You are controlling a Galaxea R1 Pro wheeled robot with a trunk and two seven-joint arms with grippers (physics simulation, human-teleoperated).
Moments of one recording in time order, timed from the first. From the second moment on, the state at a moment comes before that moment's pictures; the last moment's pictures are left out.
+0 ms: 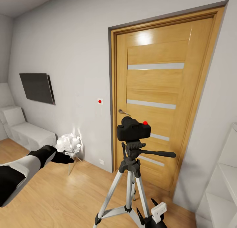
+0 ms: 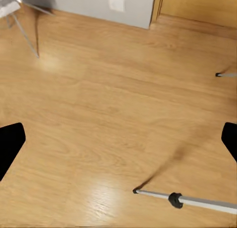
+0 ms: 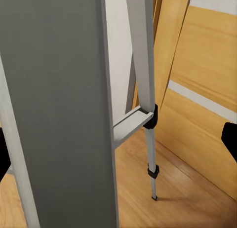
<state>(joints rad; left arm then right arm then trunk) -1.13 0.25 -0.61 -0.02 0.28 0.44 -0.42 -0.18 0.02 0.04 -0.56 0.18 -0.64 0.22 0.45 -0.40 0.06</state>
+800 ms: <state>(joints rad) -0.91 0.21 -0.61 -0.02 0.49 0.15 -0.18 -0.18 0.02 0.04 -0.56 0.18 -0.64 0.22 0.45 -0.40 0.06</state>
